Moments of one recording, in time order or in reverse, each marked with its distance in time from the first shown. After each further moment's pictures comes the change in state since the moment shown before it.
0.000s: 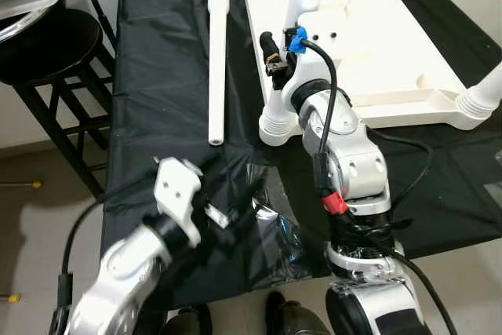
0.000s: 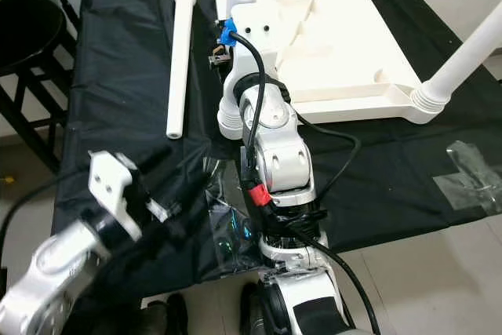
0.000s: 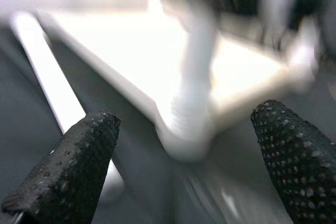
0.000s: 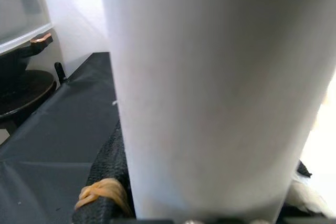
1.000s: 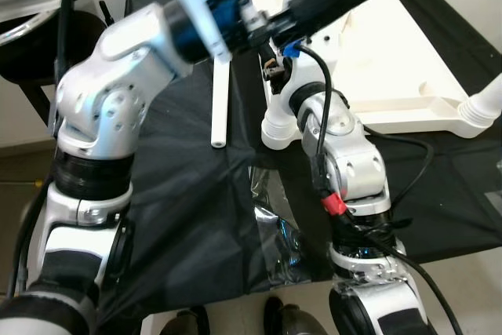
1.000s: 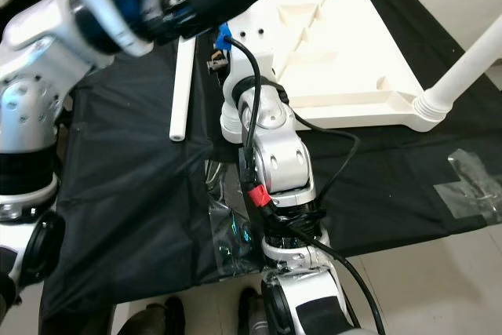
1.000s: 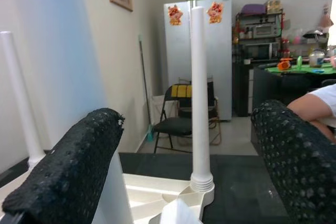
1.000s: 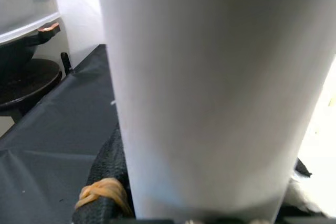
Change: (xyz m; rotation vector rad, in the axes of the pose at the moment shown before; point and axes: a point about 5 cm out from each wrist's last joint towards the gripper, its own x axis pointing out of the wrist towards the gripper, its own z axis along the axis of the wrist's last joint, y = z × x) left arm 0.123 -0.007 0.143 0.067 -0.241 -0.591; right arm 0.001 0.013 -0.002 -0.013 0.029 0.063
